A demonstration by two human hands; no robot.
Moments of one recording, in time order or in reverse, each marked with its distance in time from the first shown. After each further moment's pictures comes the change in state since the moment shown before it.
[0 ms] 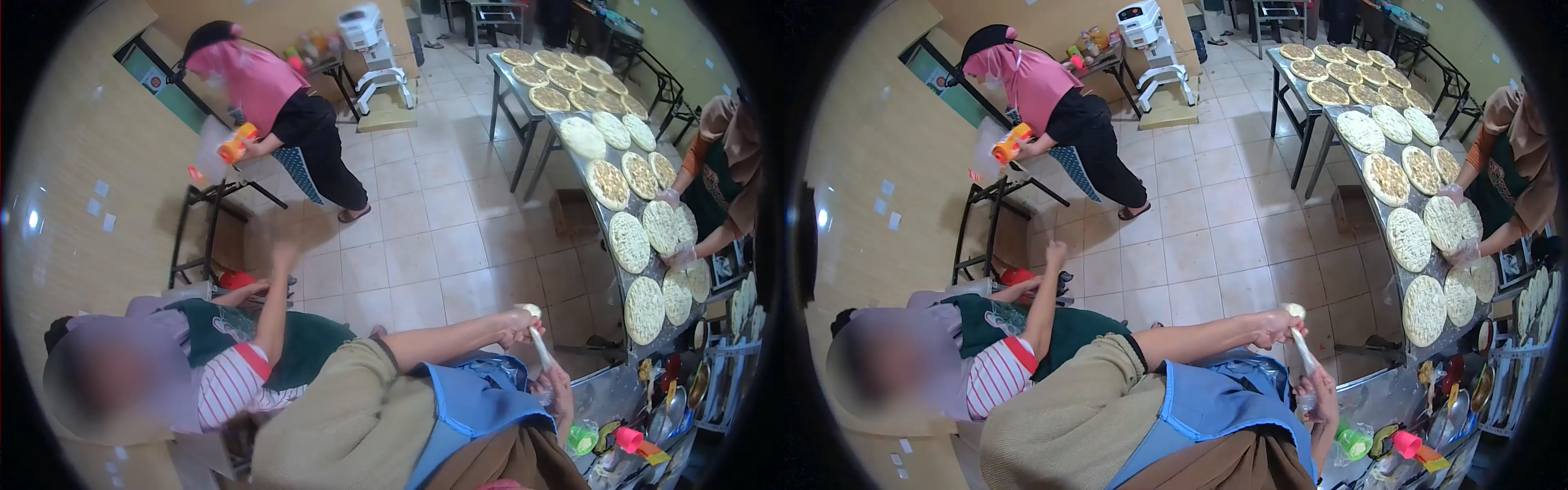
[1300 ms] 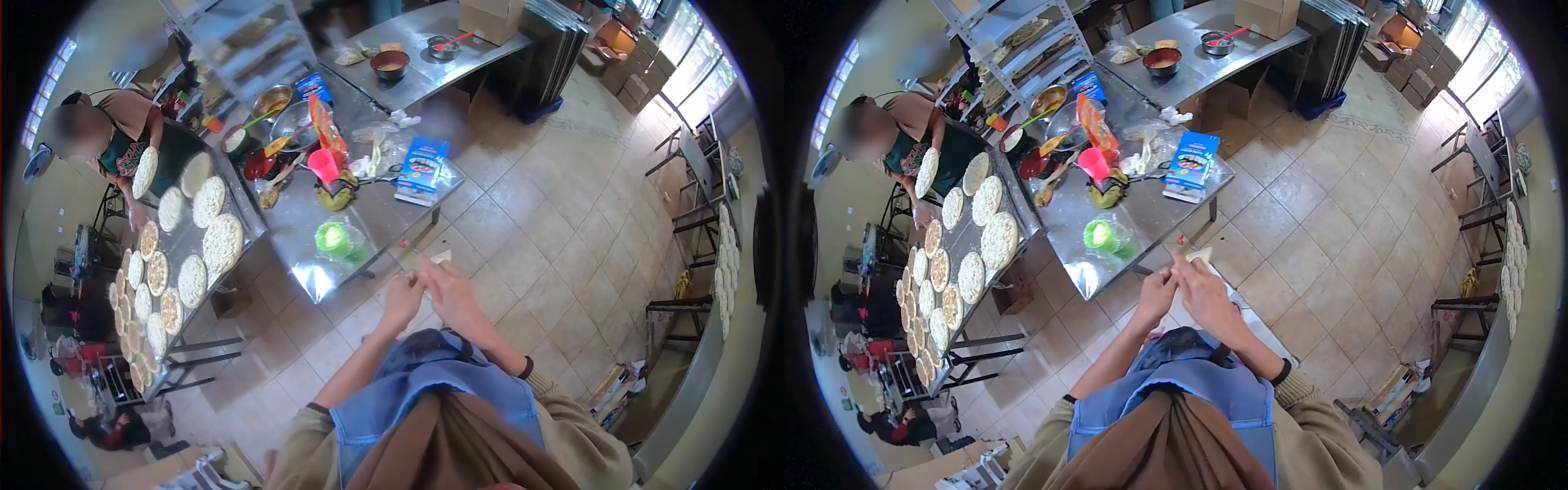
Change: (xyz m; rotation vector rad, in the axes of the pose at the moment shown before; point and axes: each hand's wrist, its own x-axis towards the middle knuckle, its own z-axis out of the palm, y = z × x) left_hand -0.086 -0.362 0.217 1.733 -0.871 0.317; right_hand -0.323 0.212 0.026 -0.499 1.924 -0.452
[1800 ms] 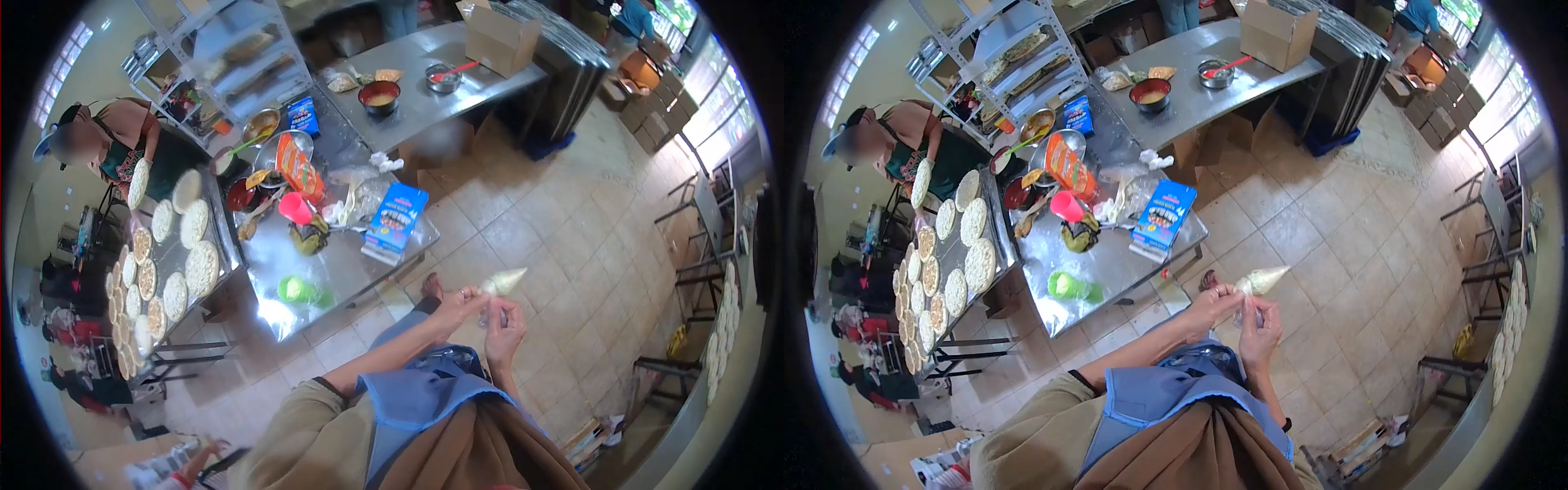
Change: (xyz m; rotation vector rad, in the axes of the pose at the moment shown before) left_hand 0.134 0.115 0.165 -0.786 -0.584 -0.098; right_hand 0.053 0.164 -0.121 0.537 0.552 0.350
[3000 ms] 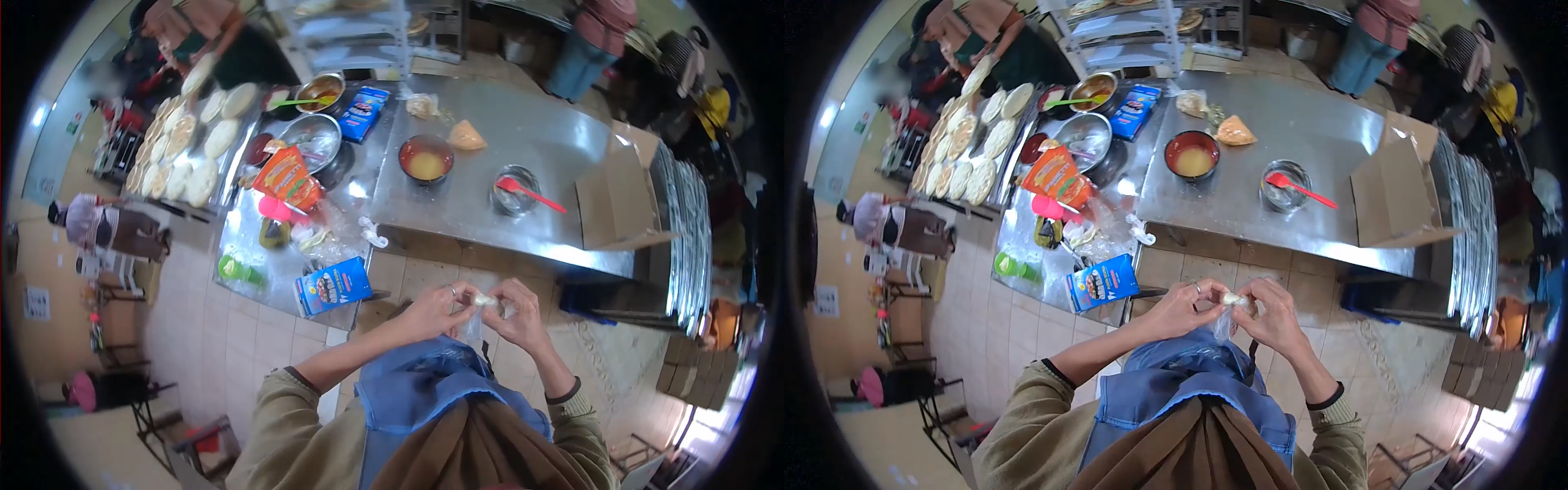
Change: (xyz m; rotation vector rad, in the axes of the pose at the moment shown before) left_hand 0.326 0.299 -0.004 0.465 0.678 0.332; right_hand 0.597 -0.103 0.149 -0.279 -1.396 -0.645
